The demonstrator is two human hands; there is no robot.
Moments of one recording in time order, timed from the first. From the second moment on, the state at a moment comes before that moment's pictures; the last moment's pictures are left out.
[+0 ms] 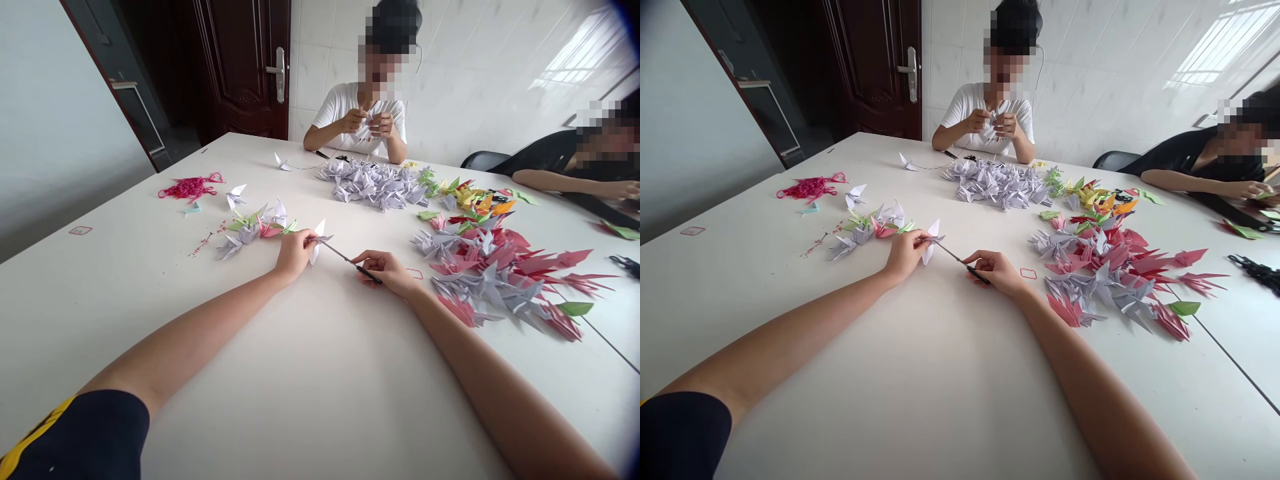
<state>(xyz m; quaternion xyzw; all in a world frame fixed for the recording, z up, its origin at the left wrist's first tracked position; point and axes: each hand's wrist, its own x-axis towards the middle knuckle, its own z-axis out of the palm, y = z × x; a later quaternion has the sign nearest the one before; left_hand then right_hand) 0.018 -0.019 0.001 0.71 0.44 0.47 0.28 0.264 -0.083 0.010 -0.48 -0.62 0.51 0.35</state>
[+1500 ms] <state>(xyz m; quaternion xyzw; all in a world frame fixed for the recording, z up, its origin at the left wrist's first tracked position) 0.018 -0.019 0.002 0.72 0.43 0.47 0.26 0.266 -0.081 0.006 -0.48 -0.63 0.50 0.35</state>
